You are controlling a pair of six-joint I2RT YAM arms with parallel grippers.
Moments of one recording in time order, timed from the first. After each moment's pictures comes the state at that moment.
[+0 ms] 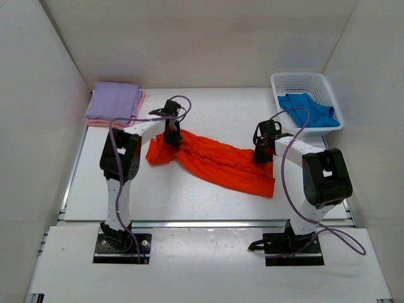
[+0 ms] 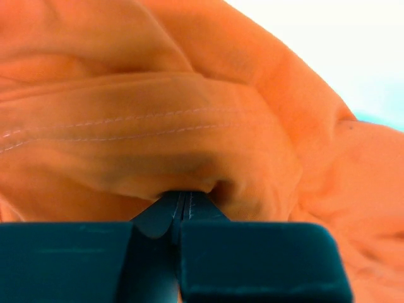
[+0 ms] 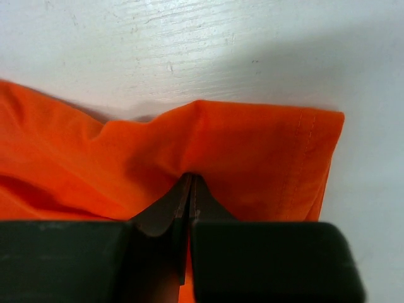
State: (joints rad) left arm -0.37 2.07 1.48 -0.57 -0.03 -0.48; right arm 0.22 1.70 0.98 -0.39 0.02 0.45
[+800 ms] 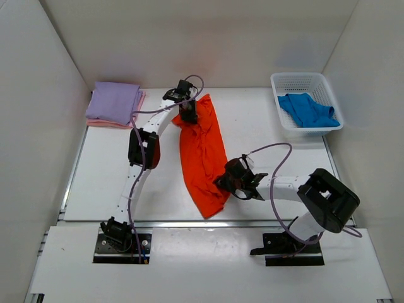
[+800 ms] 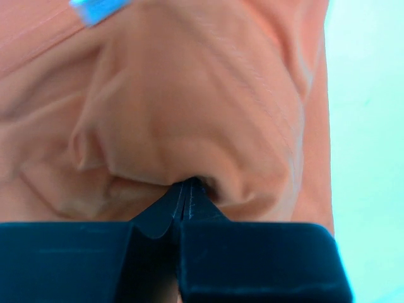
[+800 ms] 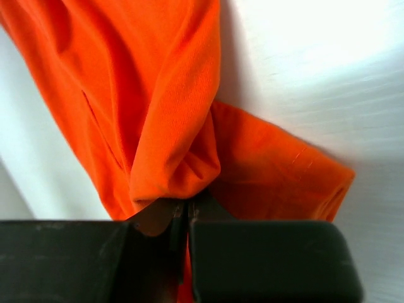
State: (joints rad) left arm -0.38 2.69 2.53 -0.85 0.12 -0.39; right arm 0.79 1.48 0.55 0.09 0.15 1.29
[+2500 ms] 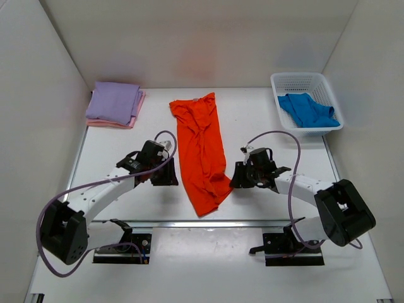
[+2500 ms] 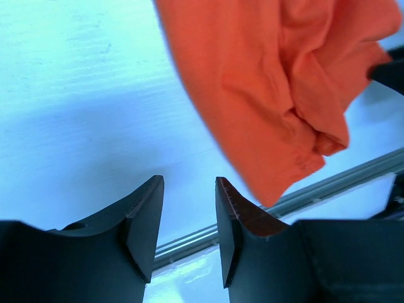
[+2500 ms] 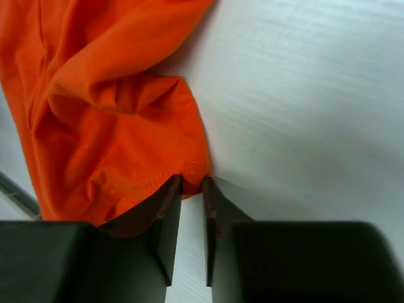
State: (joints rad) left arm -0.53 1.22 0.76 -0.56 0.16 -0.50; right arm 0.48 1.35 0.53 -0.04 -0.30 0.41
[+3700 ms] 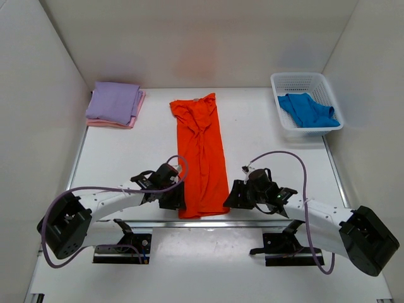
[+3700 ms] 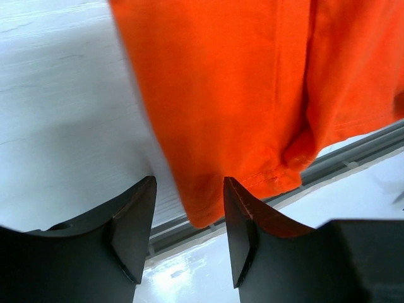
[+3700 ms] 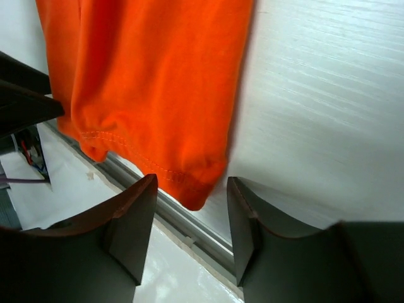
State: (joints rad) left arm -0.76 1.22 0.53 -0.42 0.15 -0.68; right arm 0.71 1.04 0.30 -0.05 -0.29 0.80
